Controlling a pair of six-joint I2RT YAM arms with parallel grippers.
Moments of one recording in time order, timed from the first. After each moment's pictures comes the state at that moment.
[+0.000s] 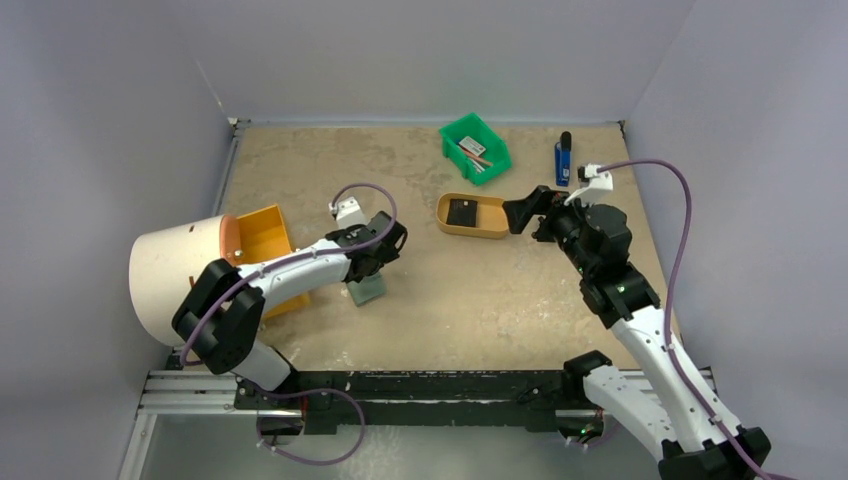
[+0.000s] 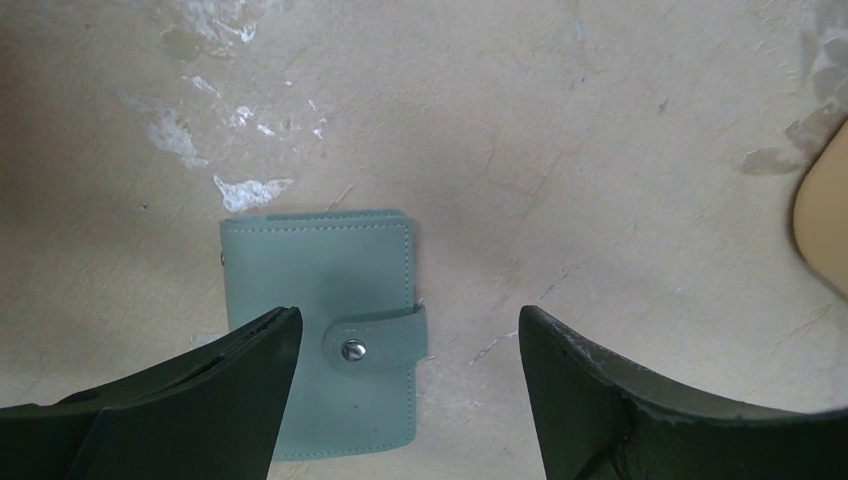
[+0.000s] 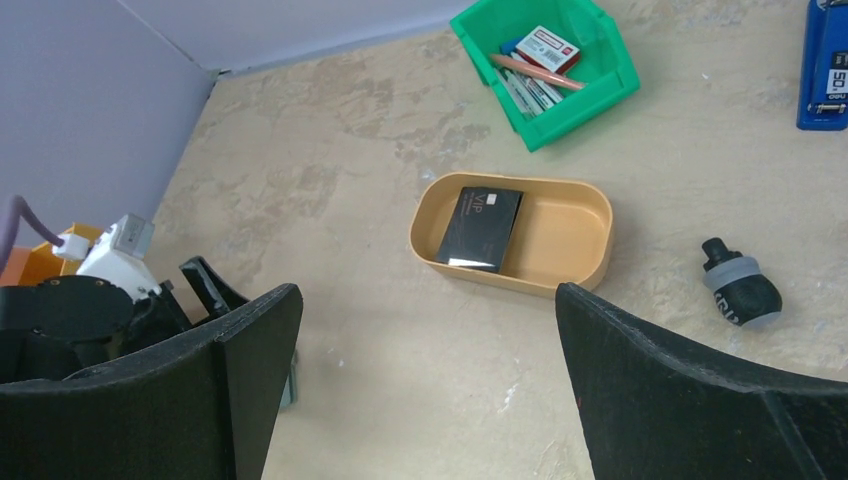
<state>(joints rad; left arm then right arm) -0.71 1.52 0.94 -0.53 -0.61 -1.11 0.35 0.79 0.79 -0.20 0.03 0.46</state>
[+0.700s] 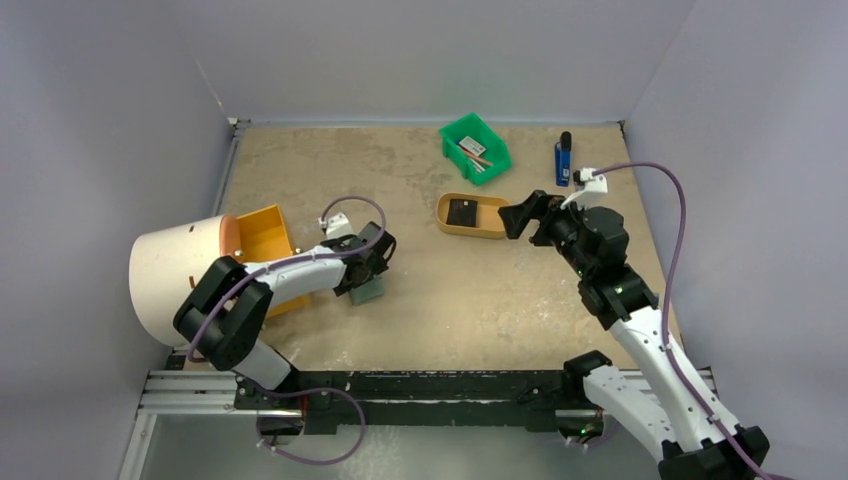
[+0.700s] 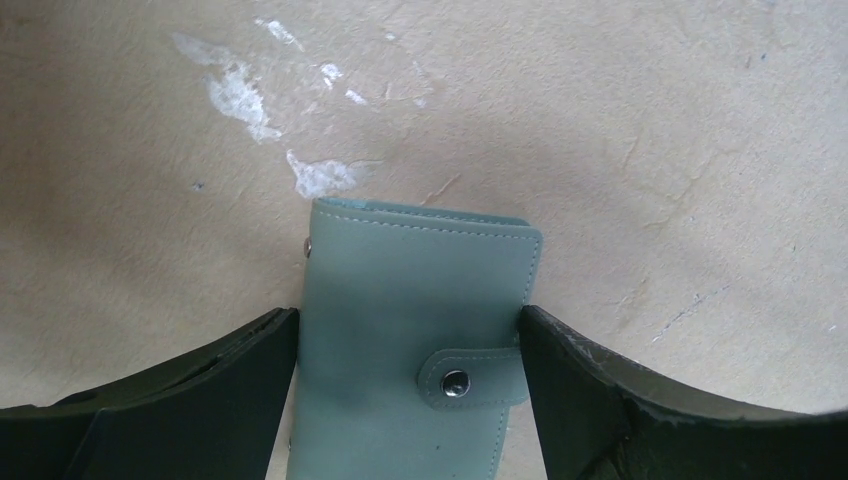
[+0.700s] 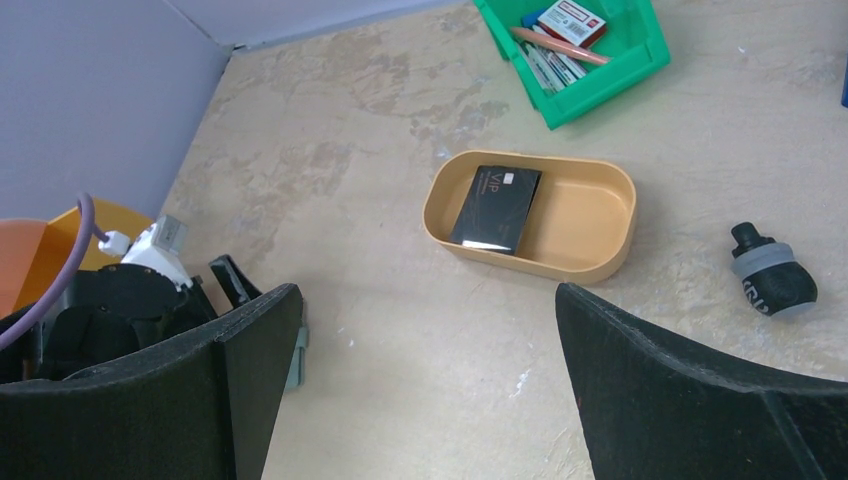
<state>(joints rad) -0.66 1.54 0.80 -0.48 -0.54 -1.16 0.35 0.79 0.76 -0.19 -0.02 0.48</state>
